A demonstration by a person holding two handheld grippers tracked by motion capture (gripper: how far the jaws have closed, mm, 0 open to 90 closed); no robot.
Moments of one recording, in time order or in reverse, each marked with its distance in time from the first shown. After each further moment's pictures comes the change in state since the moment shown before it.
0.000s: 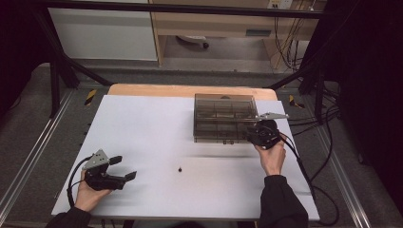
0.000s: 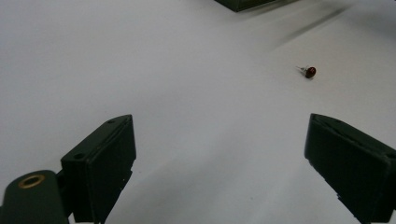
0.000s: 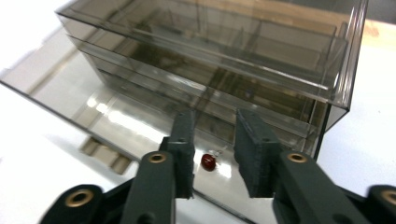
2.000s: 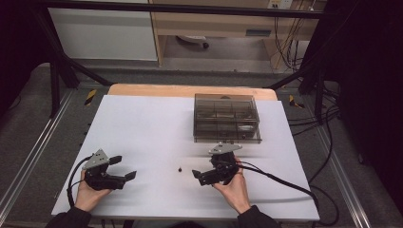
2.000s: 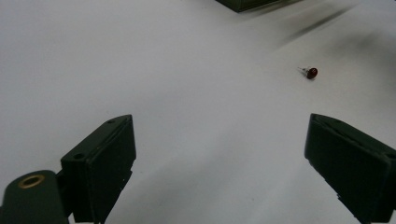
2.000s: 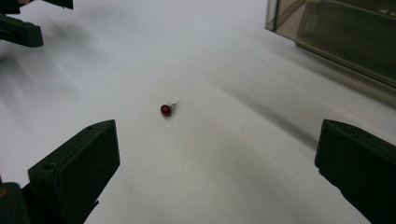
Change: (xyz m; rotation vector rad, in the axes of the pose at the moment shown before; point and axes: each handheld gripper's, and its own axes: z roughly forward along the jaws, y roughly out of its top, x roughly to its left) left arm 0.000 0.000 0.000 0.001 0.005 -0.002; right arm 0.141 -0.046 0.026 0.064 0.265 -0.132
